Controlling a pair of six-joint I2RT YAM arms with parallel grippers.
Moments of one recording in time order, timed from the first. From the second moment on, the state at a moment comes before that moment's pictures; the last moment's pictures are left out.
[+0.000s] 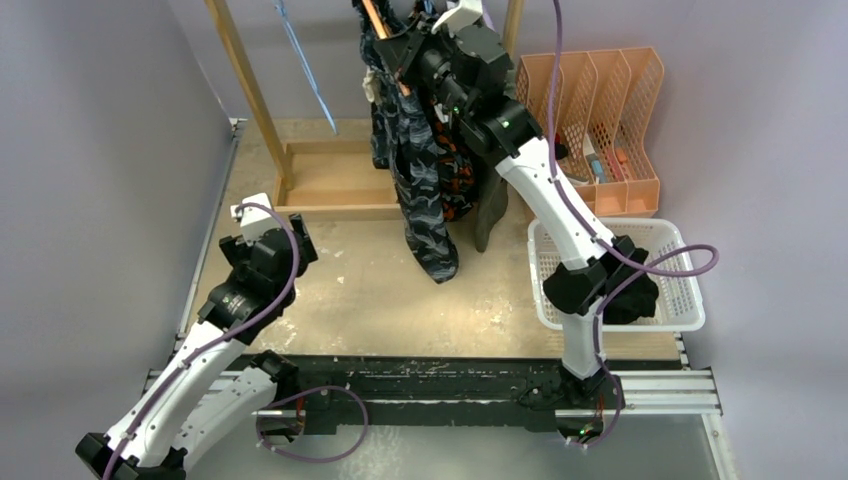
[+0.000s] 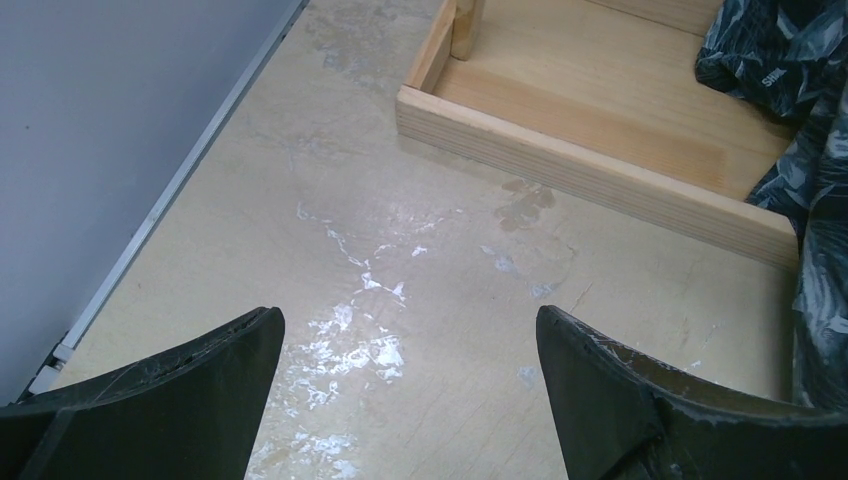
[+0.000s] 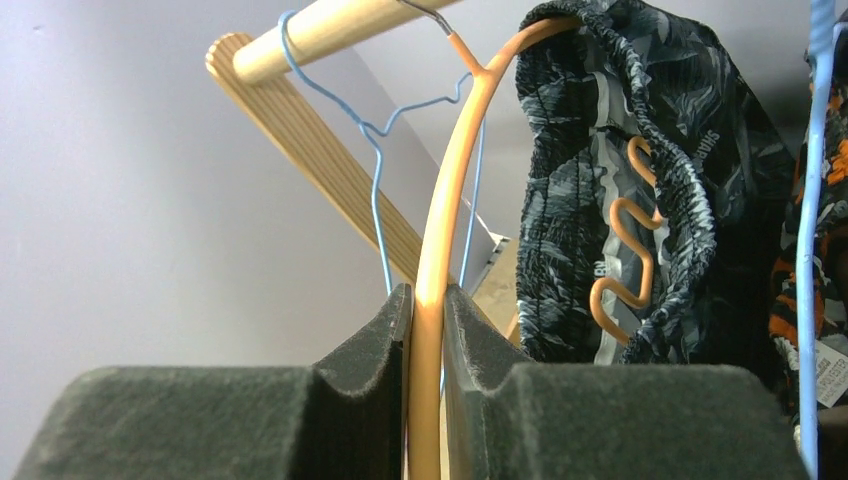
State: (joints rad) left arm -0.51 0.70 0.79 -0.68 -0.81 -0.49; right arm 0.70 2.00 2.45 -0.31 0.10 0.55
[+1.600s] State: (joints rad) left arm -0.51 0.59 0.79 -0.68 -0.72 -0.57; right arm 0.69 1.30 1.29 -0.05 -0.21 0.76
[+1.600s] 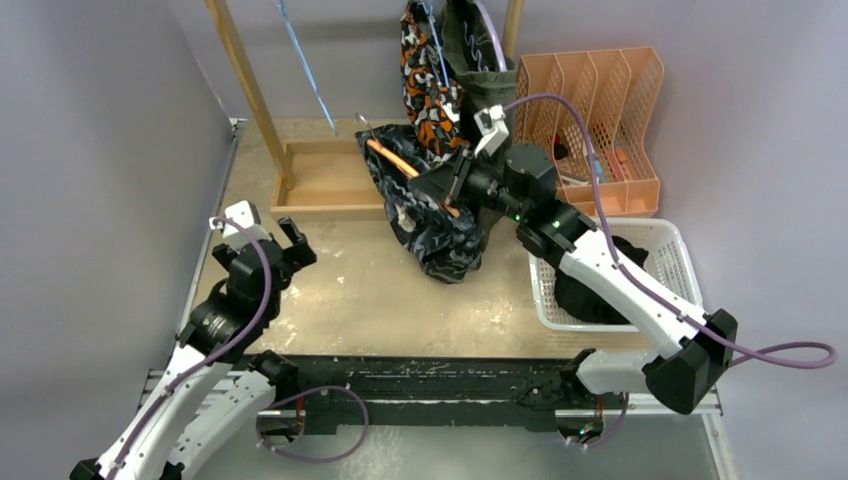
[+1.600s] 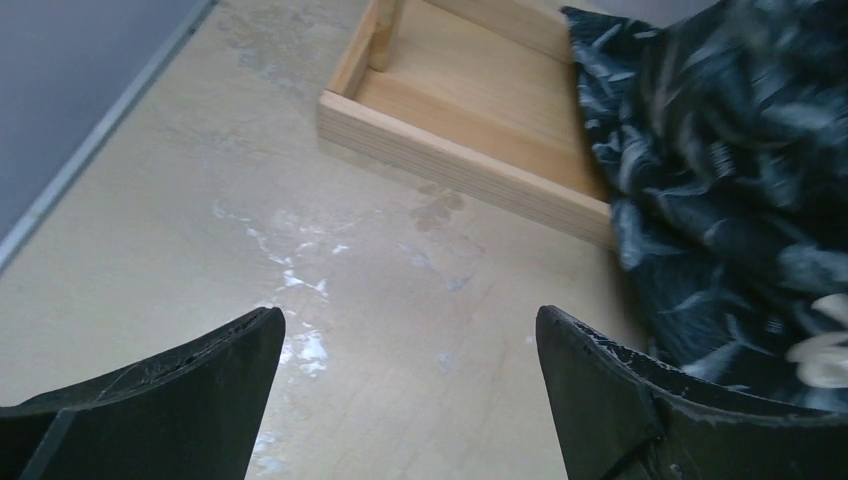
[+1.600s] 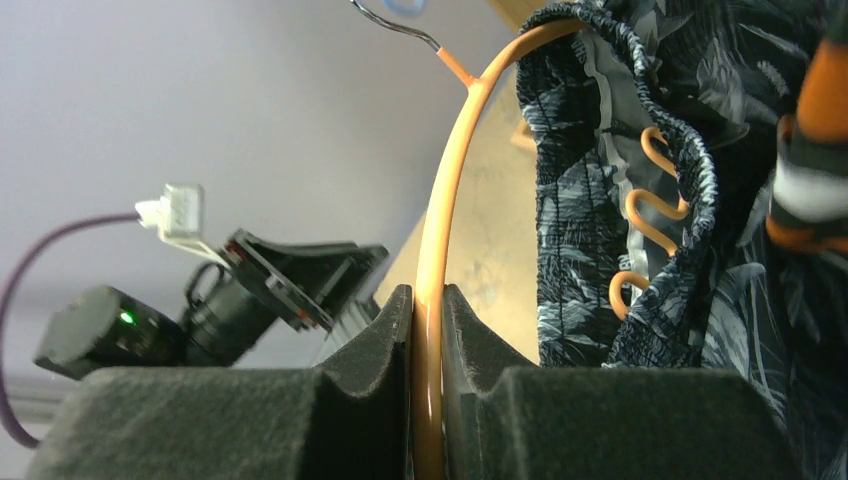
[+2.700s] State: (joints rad) left arm -0.51 0.65 0.78 -0.23 0.15 -0.43; right arm 0.69 1.16 0.94 0.06 -0.50 0.77
